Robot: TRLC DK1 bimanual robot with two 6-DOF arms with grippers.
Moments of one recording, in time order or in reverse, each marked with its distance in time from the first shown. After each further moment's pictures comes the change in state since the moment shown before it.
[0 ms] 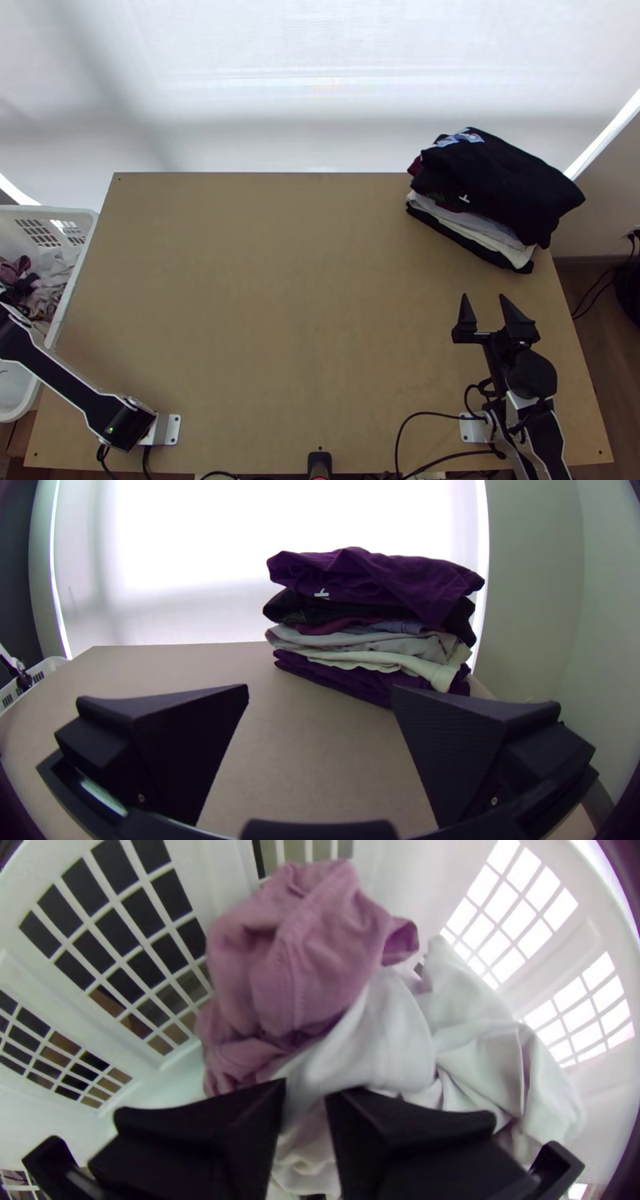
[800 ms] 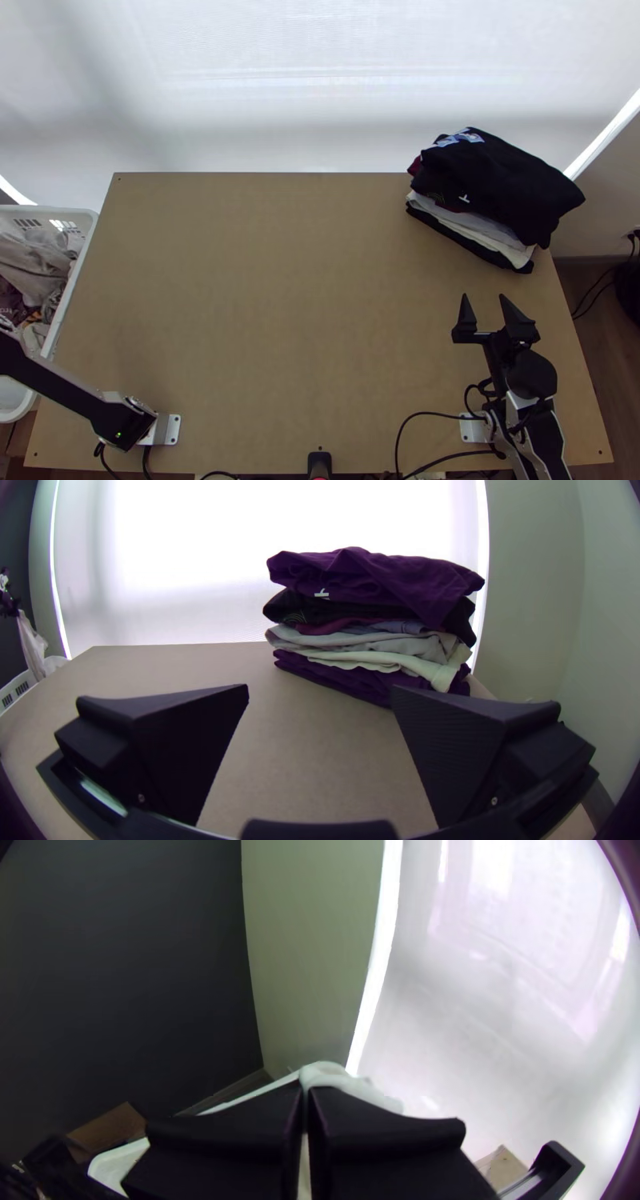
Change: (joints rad) left arm -0.075 -0.676 0.004 -0.164 0.013 -0.093; right arm 0.000 0.000 0.000 0.000 0.000 0.000
